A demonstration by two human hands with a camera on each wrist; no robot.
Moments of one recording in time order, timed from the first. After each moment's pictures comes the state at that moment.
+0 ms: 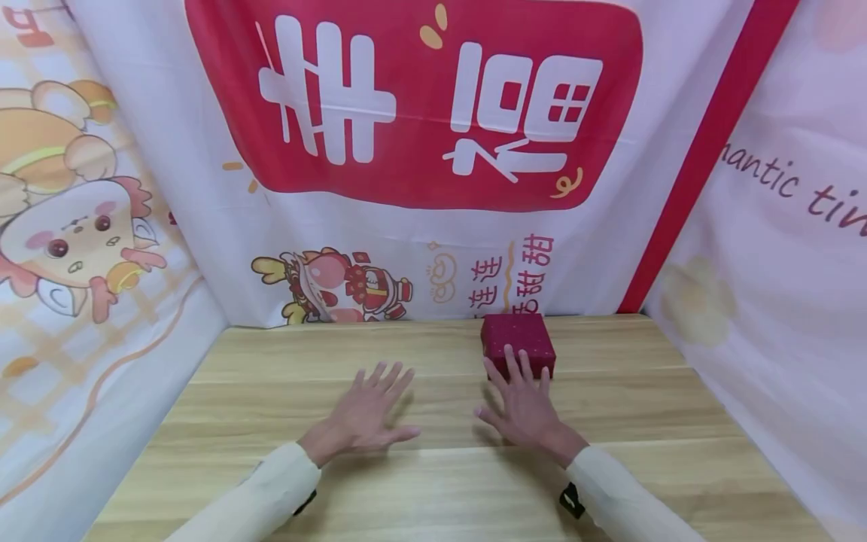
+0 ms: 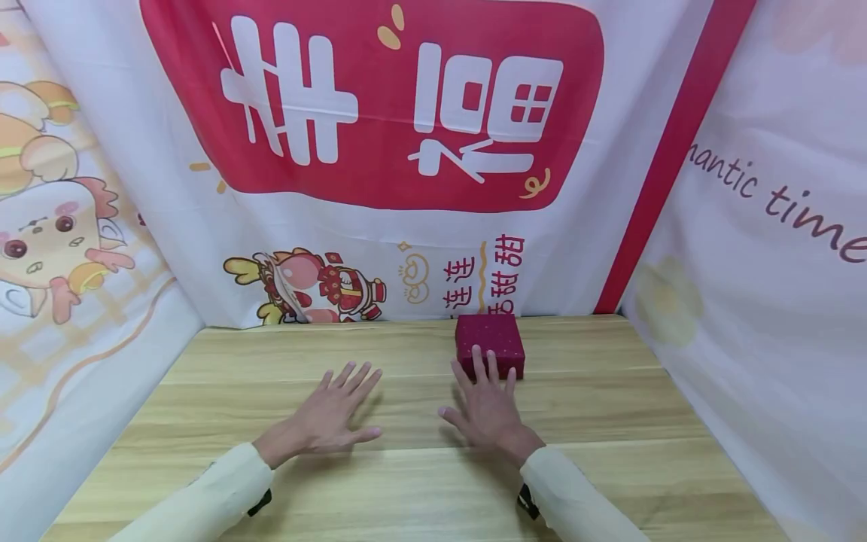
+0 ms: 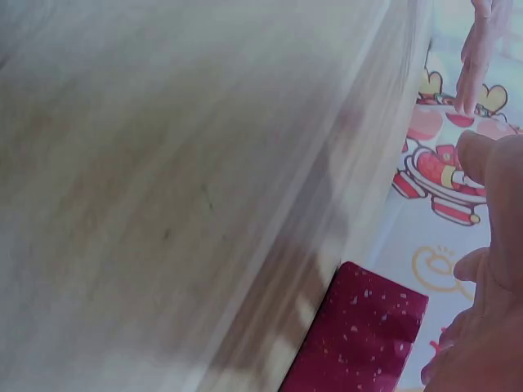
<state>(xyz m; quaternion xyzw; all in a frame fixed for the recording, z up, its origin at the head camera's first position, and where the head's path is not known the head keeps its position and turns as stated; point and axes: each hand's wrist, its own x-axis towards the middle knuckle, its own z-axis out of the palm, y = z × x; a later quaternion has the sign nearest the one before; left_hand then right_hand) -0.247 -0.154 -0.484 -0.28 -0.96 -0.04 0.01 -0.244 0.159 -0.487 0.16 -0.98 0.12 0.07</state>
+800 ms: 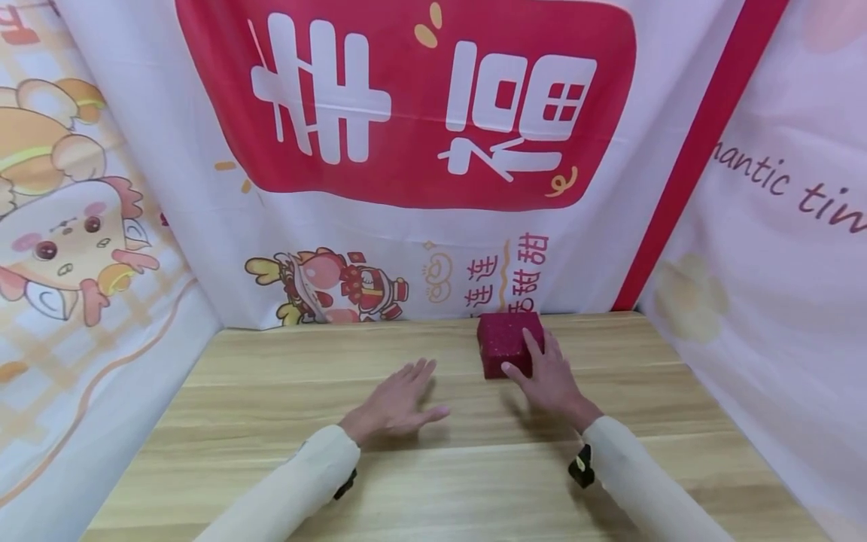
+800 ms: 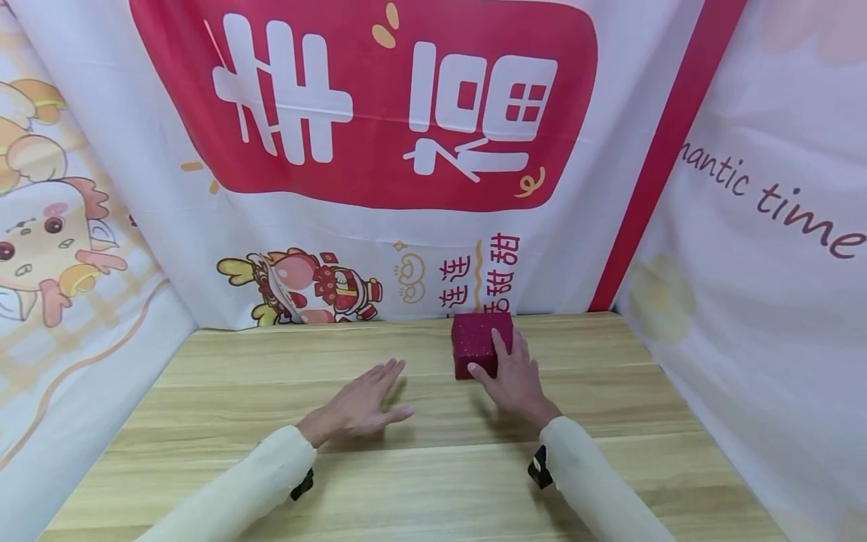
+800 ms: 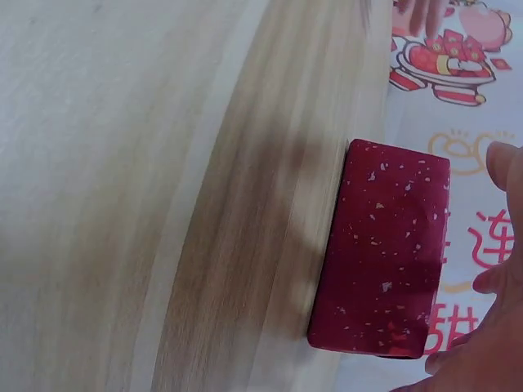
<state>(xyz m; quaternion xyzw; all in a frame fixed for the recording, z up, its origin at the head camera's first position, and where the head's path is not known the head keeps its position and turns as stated) -0.272 -0.102 -0.485 -0.28 -0.95 -0.13 -0.05 -0.280 0.203 -0.468 0.06 -0.97 0.25 0.04</state>
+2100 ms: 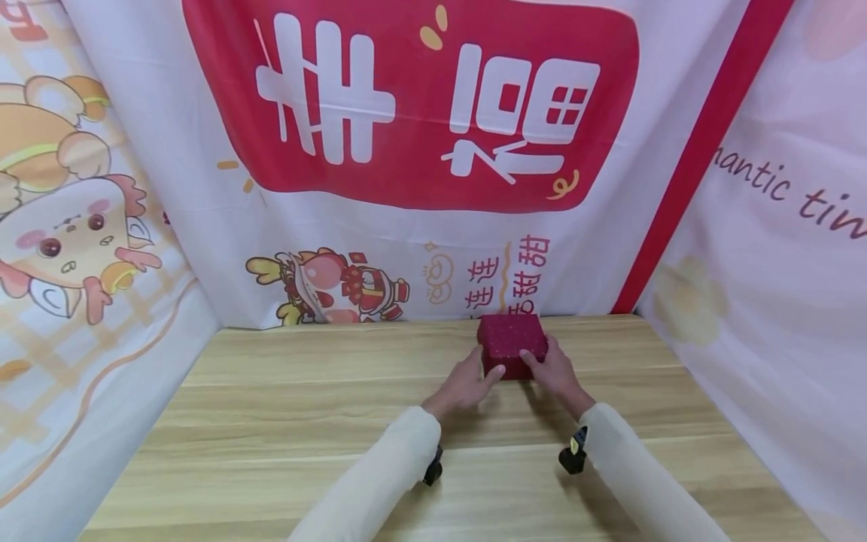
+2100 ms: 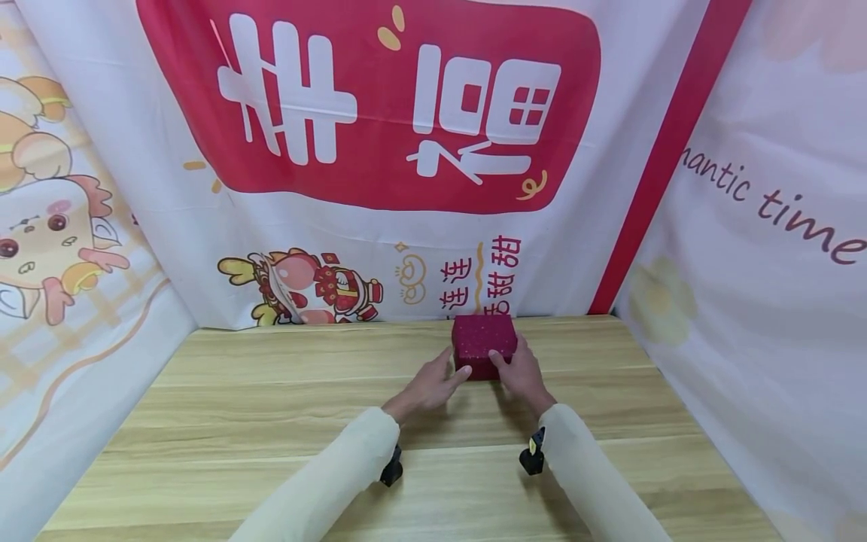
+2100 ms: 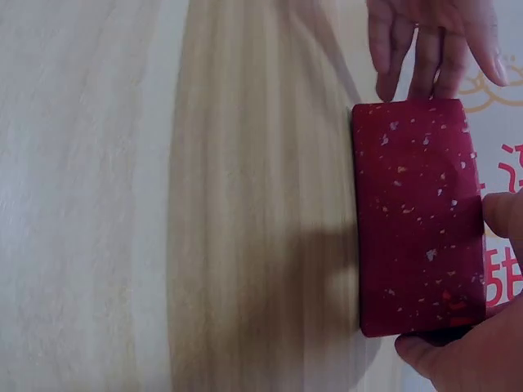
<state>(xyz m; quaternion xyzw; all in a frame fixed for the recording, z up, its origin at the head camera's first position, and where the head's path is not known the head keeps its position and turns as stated) -0.312 0.015 -0.497 -0.22 -0.89 -0.41 -0.05 -0.310 0.216 -0.475 -0.06 -0.90 0.43 -0.01</state>
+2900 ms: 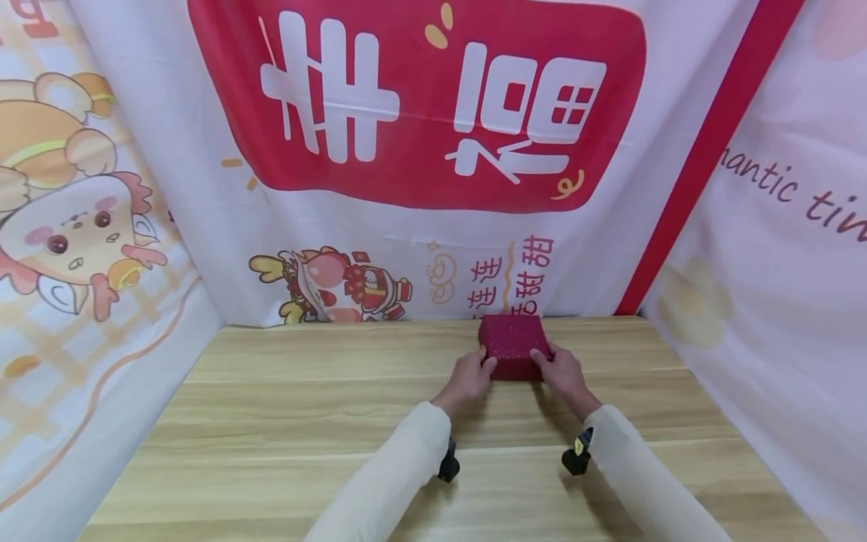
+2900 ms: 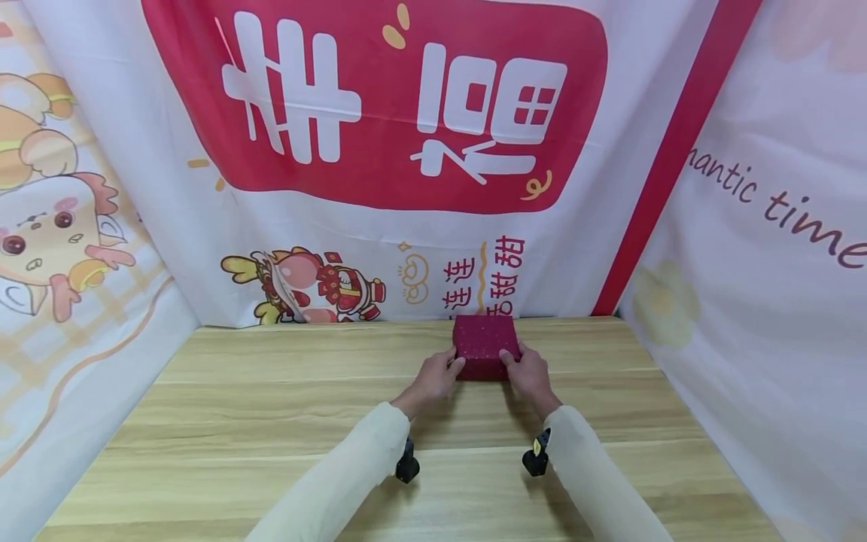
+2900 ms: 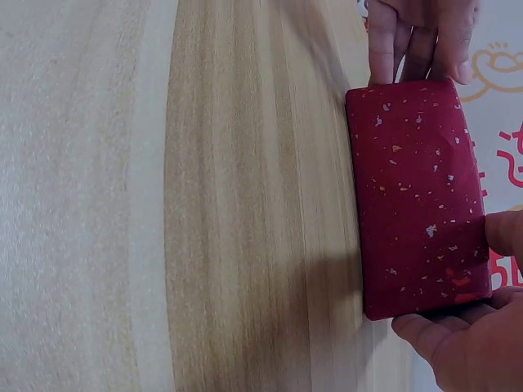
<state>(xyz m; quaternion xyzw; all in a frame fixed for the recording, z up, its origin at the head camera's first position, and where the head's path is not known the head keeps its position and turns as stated) -0.310 0.025 -0.484 -0.14 -0.88 -0.46 -0.04 -0.311 0.223 -0.479 -0.08 -0.90 0.43 0.00</state>
